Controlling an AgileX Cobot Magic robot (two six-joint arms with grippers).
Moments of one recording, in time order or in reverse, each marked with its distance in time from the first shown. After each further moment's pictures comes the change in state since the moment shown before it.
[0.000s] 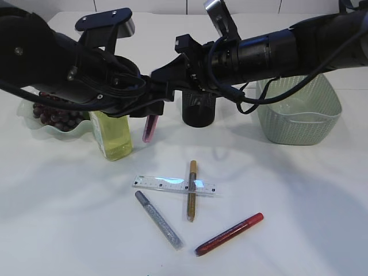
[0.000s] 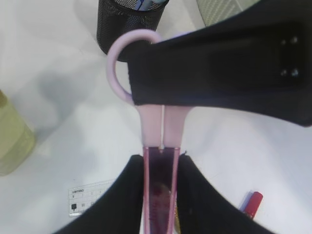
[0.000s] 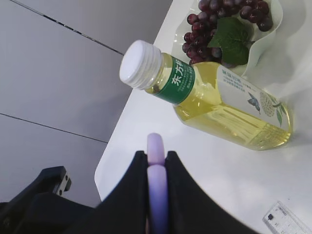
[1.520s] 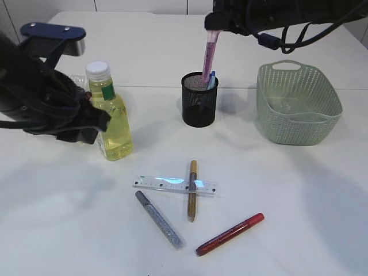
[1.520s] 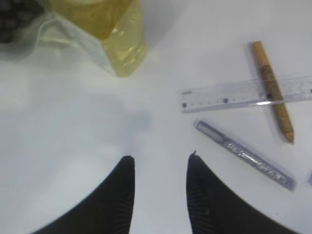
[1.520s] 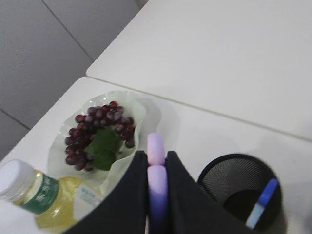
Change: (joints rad) left arm 0.058 -0.145 0.055 0.170 0.389 0.001; right arm -0.125 0.002 -0.239 -0.286 -0.300 -0.045
